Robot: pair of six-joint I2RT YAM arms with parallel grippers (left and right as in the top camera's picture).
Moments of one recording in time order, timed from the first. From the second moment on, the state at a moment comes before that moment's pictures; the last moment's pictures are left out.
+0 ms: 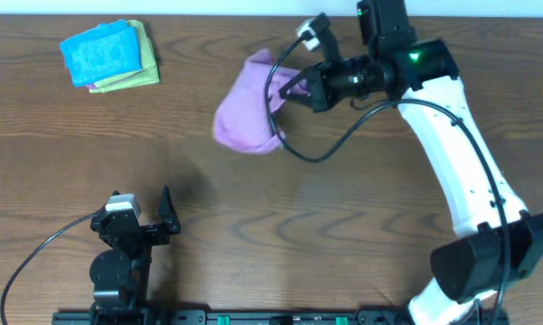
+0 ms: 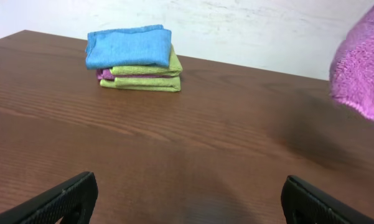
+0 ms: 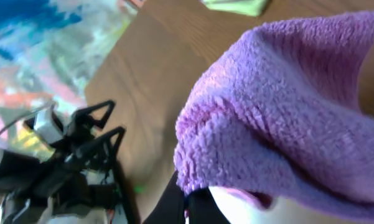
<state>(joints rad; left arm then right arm) 0.00 0.01 0.09 -0.29 -0.03 -0.14 0.32 1.82 1.85 -1.06 -0.82 -0.07</state>
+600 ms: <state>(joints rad) 0.00 0.01 0.09 -0.29 -0.03 -0.14 0.36 1.87 1.84 -1.24 -0.23 0.06</state>
